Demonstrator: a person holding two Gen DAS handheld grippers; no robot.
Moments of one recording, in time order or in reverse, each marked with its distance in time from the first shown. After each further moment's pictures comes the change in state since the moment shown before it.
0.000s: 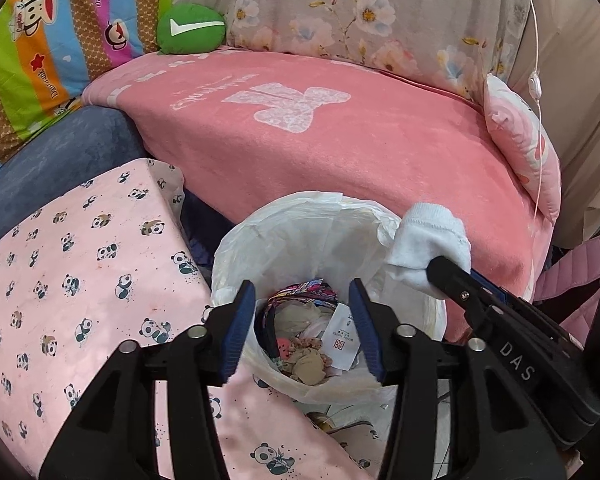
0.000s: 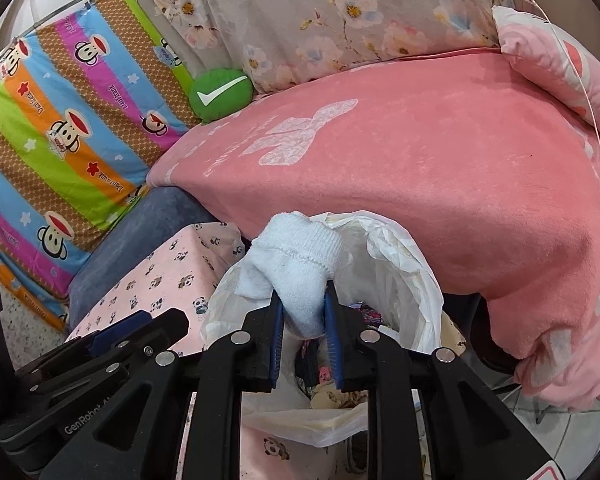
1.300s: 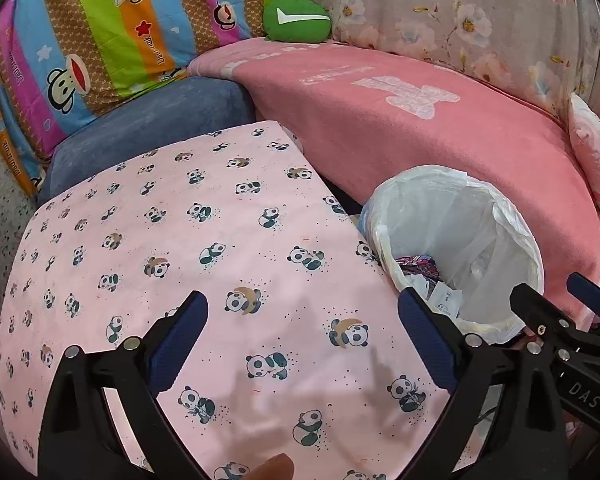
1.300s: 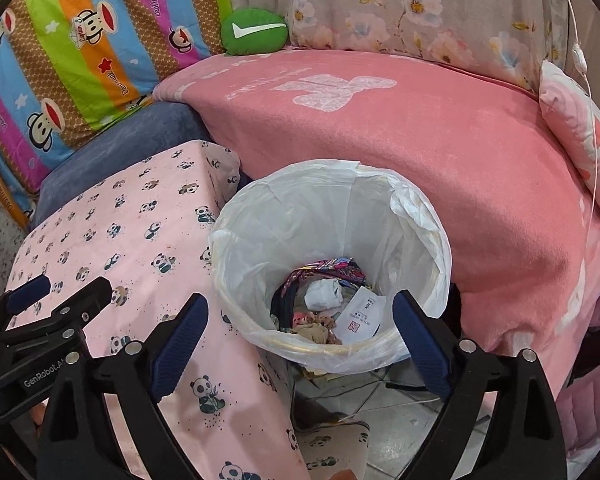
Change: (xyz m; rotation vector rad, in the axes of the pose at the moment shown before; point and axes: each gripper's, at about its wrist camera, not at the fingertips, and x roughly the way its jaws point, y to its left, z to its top) left arm -0.046 0.079 -0.069 -0.147 -0.003 0.296; right arm -0.011 0.058 -0.049 -0.301 0.137 -0.128
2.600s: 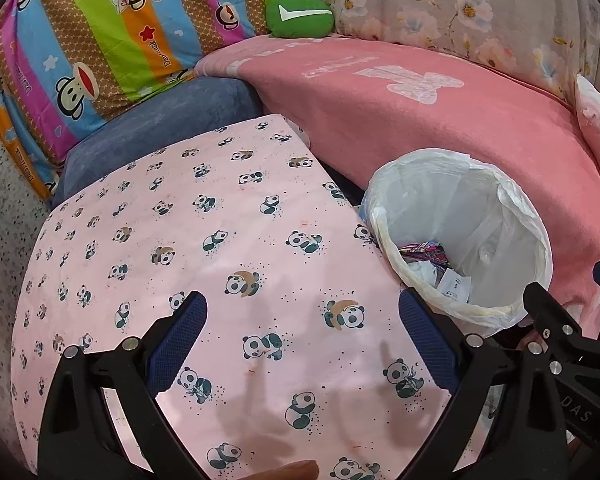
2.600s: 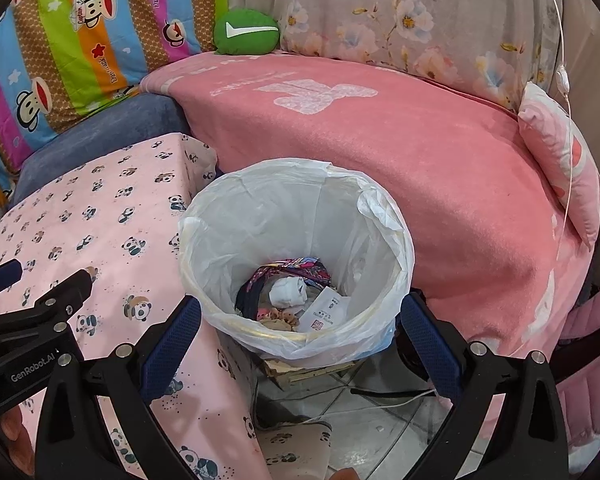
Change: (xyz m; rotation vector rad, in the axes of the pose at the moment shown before) left arm -0.005 -0.020 -0.011 0.038 0.014 0.069; right arm -0.007 -0.004 -0.012 -0.071 -0.029 -0.110
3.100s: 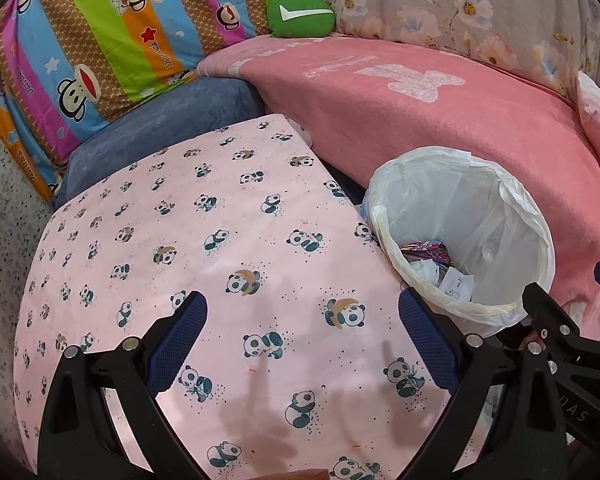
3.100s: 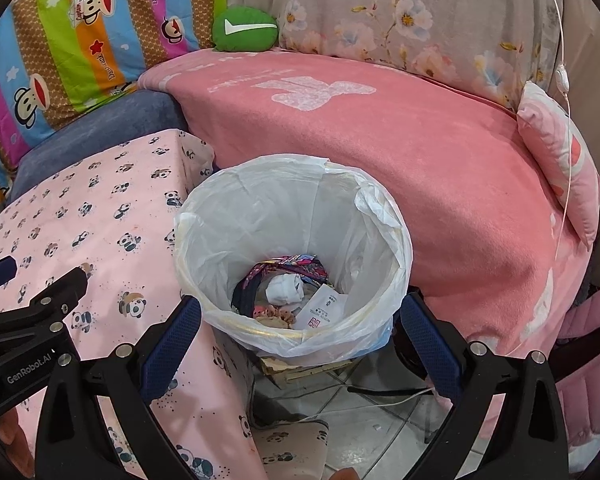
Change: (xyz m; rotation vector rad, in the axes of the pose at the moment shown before) left arm 0.000 -0.002 -0.001 0.002 0.001 0.010; right arm 0.003 -0.001 -0.002 -0.006 0.007 -0.008
